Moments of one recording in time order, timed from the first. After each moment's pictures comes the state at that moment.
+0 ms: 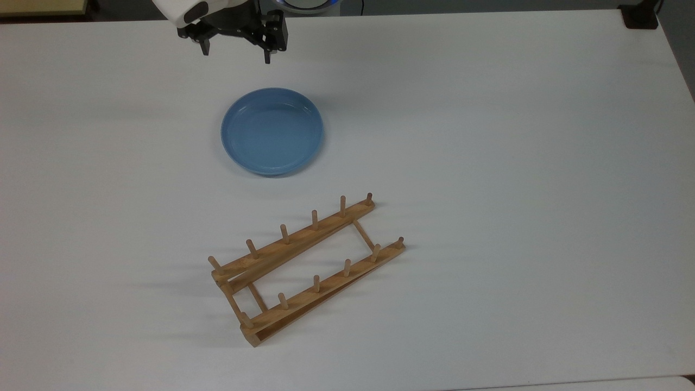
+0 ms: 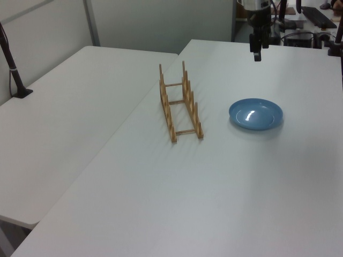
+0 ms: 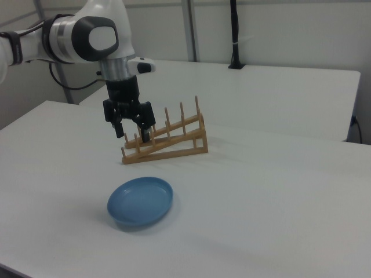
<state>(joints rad) 0.04 0.08 -0.09 -1.68 -0.11 1.62 0.01</state>
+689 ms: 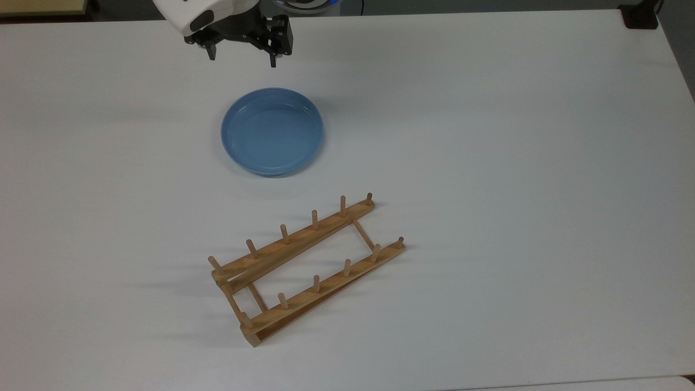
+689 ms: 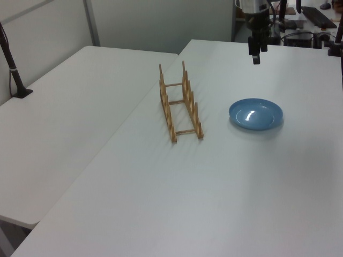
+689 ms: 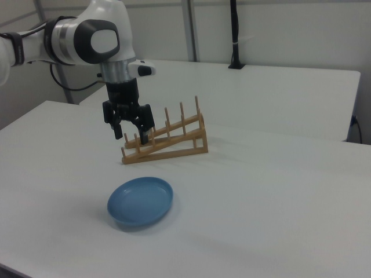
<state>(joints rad) 0.04 0.09 -0.09 -1.68 -0.09 1.62 0.01</state>
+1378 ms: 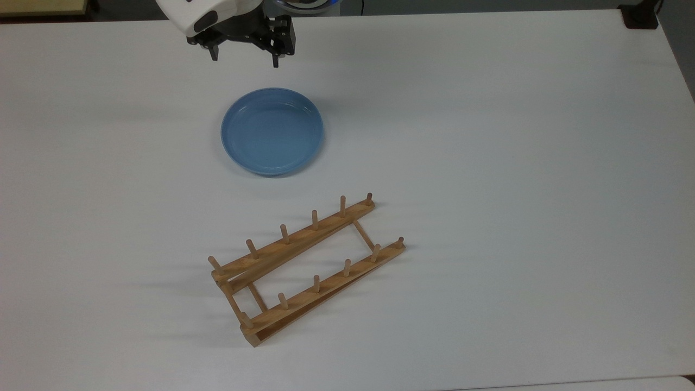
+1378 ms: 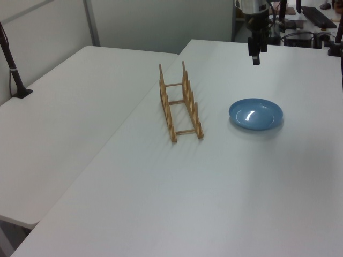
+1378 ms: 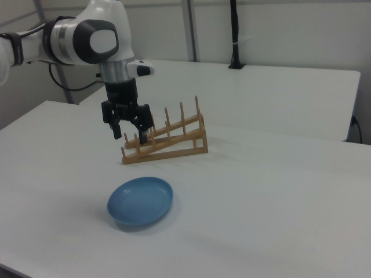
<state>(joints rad) 0.05 0.09 -0.09 -1.68 -0.09 1.62 0.01</state>
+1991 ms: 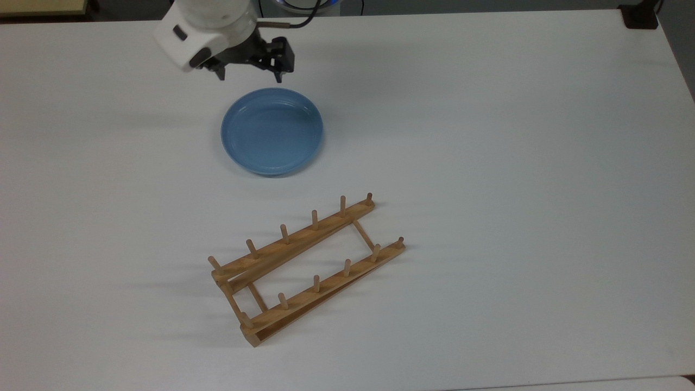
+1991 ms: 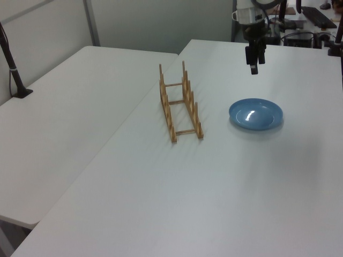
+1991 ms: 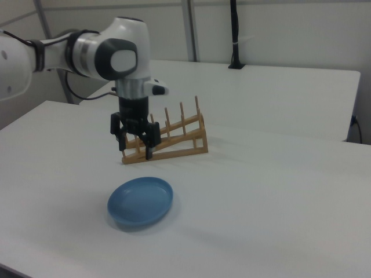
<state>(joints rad) 0.00 0.17 -0.09 -1.68 0.02 1.62 -0.08</state>
